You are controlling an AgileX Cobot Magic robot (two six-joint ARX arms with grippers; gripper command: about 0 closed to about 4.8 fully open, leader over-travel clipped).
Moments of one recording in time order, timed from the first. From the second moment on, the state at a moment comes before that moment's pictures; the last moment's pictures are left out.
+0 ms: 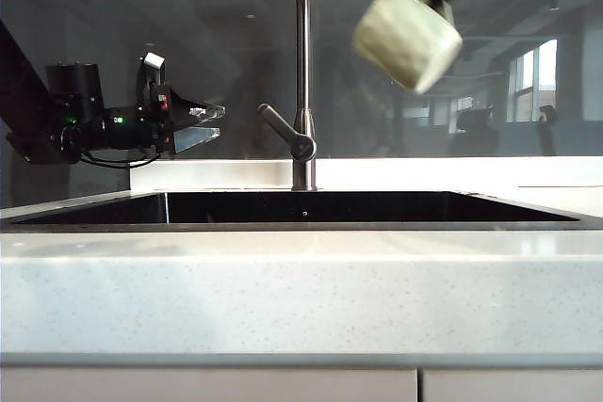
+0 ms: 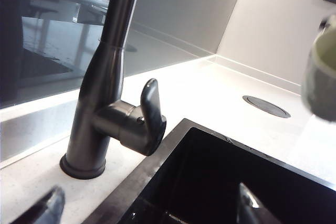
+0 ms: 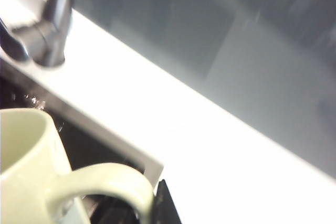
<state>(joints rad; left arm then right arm) -0.01 2.54 1.97 0.92 1.21 -0.56 0.24 1.61 1.55 -0.31 0.12 -0.48</state>
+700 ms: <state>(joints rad) -0.03 2.54 1.97 0.92 1.20 -0.58 -0.36 1.57 0.71 0.80 -0.39 0.07</state>
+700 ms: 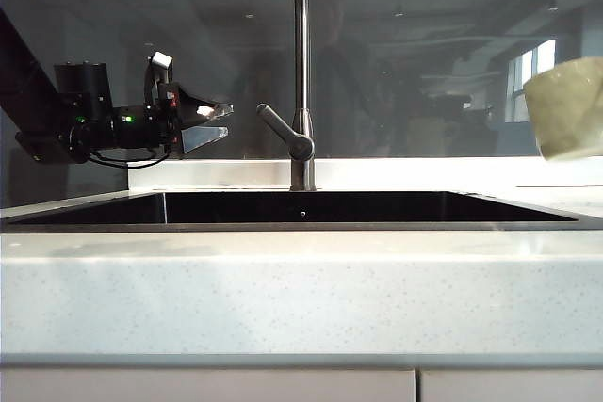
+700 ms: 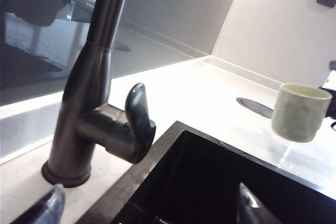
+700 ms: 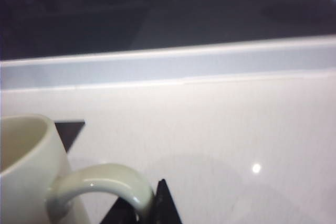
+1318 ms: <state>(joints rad) -0.04 2.54 1.97 0.93 1.20 -0.58 -0.31 1.88 0.70 1.23 -0.39 0.09</state>
